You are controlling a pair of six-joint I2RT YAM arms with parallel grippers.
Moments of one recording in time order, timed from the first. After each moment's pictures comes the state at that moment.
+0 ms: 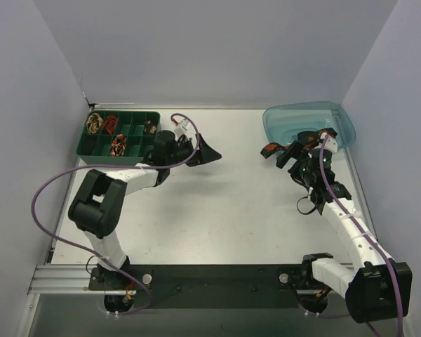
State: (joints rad) left arm -0.43 1.73 0.97 0.45 0.53 -0.75; right arm 0.12 1.04 0.68 -0.15 0.09 0.57
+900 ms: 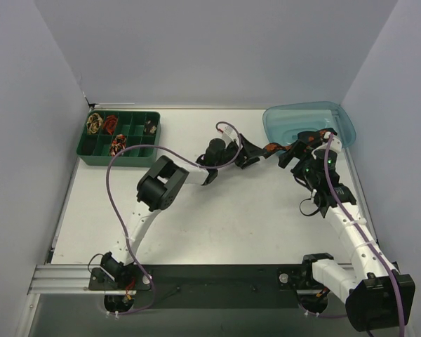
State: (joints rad) left arm -0.69 2.47 1.56 0.85 0.42 -1.31; right arm 0.11 0.98 0.70 -0.18 0.08 0.54
